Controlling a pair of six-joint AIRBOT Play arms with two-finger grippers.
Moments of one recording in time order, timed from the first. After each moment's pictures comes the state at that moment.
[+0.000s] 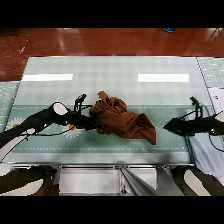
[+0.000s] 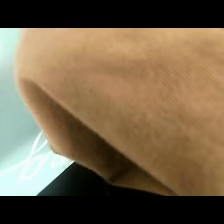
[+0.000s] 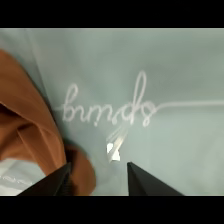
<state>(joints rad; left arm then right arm) -0.41 -1.33 0.65 0.68 -0.81 -1.37 -0.31 -0.94 0.48 -1.00 1.21 1.30</state>
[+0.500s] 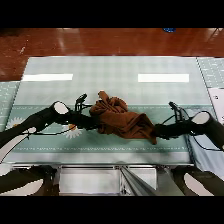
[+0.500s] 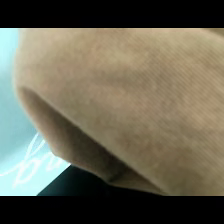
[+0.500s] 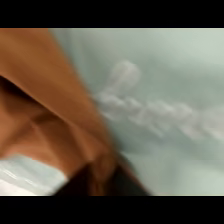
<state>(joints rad) -0.41 -1.34 0.65 0.68 -0.82 -1.37 0.01 -1.07 0.45 -0.89 1.03 1.33</state>
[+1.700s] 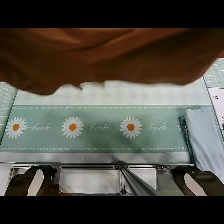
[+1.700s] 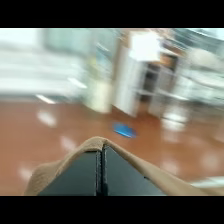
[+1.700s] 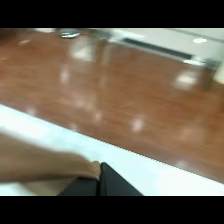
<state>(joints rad) 0.31 -0.57 1.56 0.85 -0.99 -1.35 -0.01 -0.82 1.98 -1.27 1.43 1.37</state>
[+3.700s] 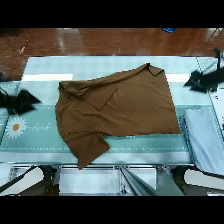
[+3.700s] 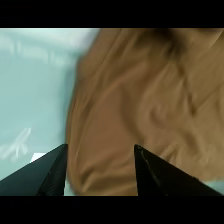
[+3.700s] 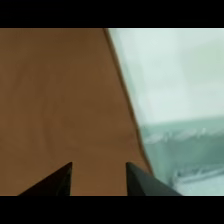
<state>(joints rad) 0.53 -1.16 0.86 0.99 -1.33 -1.35 -0.35 -1.37 1.23 -1.15 1.28 1.49</state>
